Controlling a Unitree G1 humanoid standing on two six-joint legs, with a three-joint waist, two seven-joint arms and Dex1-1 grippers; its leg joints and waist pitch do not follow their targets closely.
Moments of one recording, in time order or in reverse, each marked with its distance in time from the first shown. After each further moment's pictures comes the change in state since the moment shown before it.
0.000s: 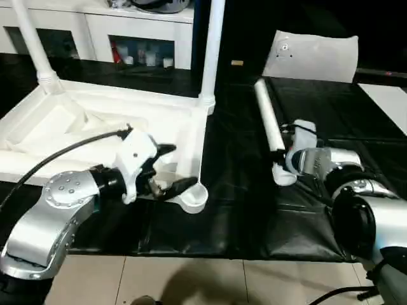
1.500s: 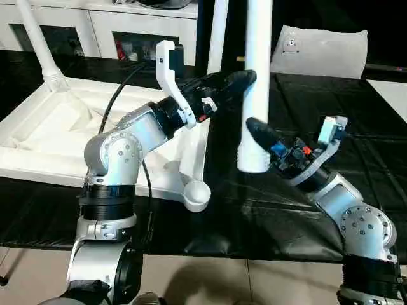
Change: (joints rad) left arm -0.543 -0.486 0.228 0.518 -0.428 0.197 0.125; right arm 0.714 0.150 0.096 -1.454 0.771 0.383 0.542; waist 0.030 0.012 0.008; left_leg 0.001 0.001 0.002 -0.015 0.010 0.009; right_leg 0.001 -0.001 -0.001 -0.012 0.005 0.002
